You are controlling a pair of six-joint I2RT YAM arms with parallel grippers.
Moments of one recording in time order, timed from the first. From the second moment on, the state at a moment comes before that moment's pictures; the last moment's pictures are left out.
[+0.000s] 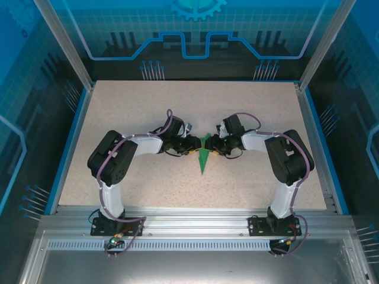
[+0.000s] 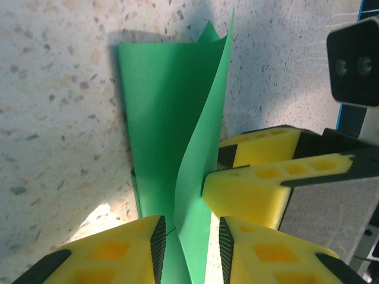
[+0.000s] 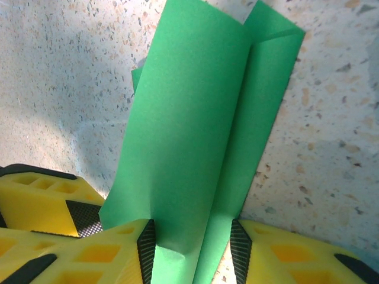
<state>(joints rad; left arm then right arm) -0.49 1.93 1.05 0.03 0.58 -0.86 0.39 1.87 0.98 -0.15 -0.53 0.66</state>
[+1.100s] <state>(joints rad) -0.49 2.02 1.19 -0.10 0.55 -0.77 0.39 1.88 1.00 -0.16 -0.53 0.66</state>
